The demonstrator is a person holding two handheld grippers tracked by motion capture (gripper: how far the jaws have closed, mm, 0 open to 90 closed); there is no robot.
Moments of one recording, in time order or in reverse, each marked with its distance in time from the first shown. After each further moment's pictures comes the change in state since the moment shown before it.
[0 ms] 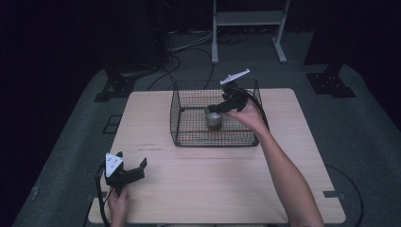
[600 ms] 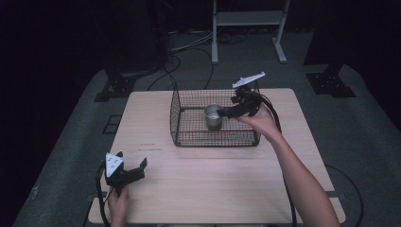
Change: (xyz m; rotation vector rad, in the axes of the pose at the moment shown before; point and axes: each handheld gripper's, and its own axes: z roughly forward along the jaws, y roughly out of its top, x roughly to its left) left arm 0.000 0.000 0.000 0.001 0.002 0.005; right arm 0.005 -0.021 -0.043 -0.030 0.035 0.005
